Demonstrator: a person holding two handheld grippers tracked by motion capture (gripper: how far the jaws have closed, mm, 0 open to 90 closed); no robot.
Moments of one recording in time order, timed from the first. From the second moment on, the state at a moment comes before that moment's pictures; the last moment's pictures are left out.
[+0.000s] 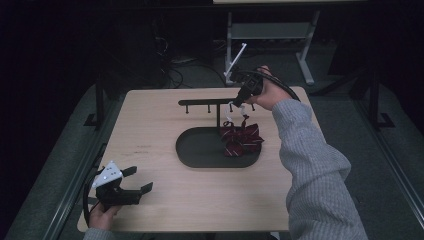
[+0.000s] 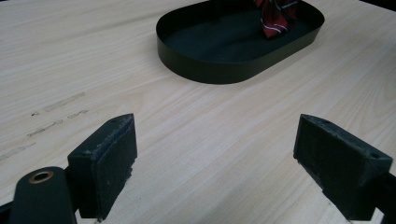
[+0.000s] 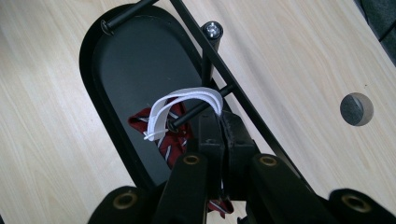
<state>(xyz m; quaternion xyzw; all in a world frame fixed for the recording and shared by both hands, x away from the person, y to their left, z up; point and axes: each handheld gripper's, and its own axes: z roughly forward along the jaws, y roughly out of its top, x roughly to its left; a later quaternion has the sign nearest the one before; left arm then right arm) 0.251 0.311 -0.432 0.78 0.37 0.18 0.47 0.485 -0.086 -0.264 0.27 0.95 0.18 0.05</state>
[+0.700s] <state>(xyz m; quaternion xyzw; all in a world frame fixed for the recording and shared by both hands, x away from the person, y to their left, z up) 0.250 0.311 -0.432 0.78 0.37 0.18 0.47 0.485 -0.087 -0.266 0.27 0.95 0.18 0.04</state>
